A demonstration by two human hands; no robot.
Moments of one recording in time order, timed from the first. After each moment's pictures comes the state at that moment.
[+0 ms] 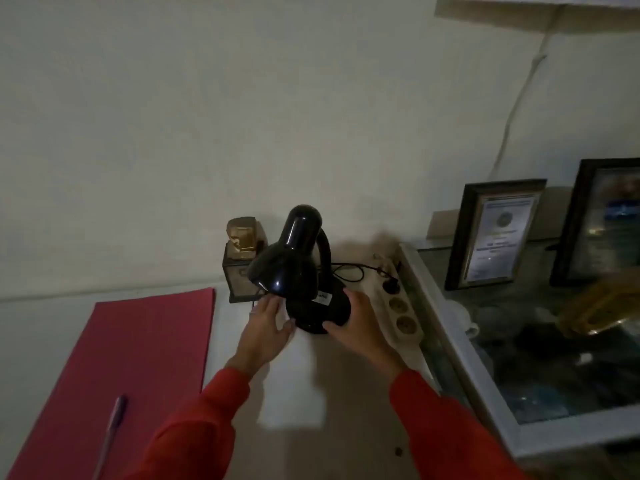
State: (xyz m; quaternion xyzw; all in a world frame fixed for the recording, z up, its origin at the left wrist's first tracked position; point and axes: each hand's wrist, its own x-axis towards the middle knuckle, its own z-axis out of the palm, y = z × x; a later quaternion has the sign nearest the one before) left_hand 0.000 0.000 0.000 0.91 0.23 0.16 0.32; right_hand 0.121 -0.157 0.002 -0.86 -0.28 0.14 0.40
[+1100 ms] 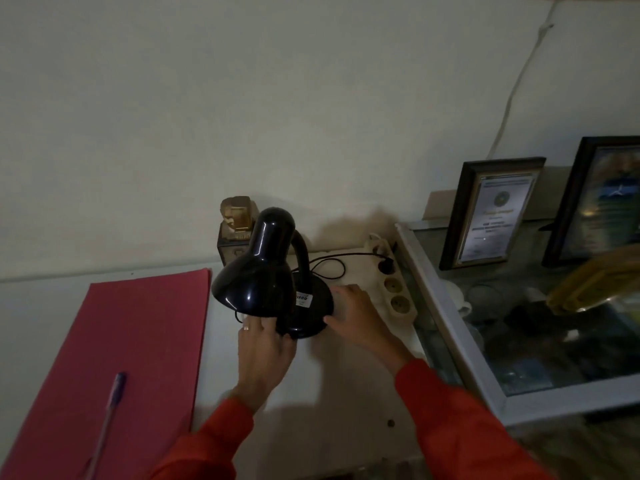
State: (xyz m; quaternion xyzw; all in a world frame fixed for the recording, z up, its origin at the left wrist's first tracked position) left_hand -0.042 -0.053 -0.013 0.91 0.27 0.22 0.23; right_hand 0.109 -0.174 0.008 -0.88 -0.33 0.16 0.31
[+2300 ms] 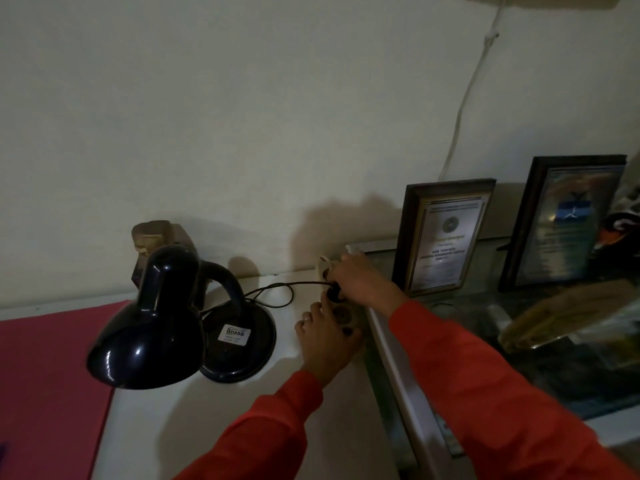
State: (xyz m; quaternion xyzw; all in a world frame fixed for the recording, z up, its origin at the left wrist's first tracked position) left_hand 0.150 -0.167 -0.015 0.90 0.30 0.08 0.32; right_hand 0.266 -0.186 0.073 -0.83 -0.52 0.03 -0.20
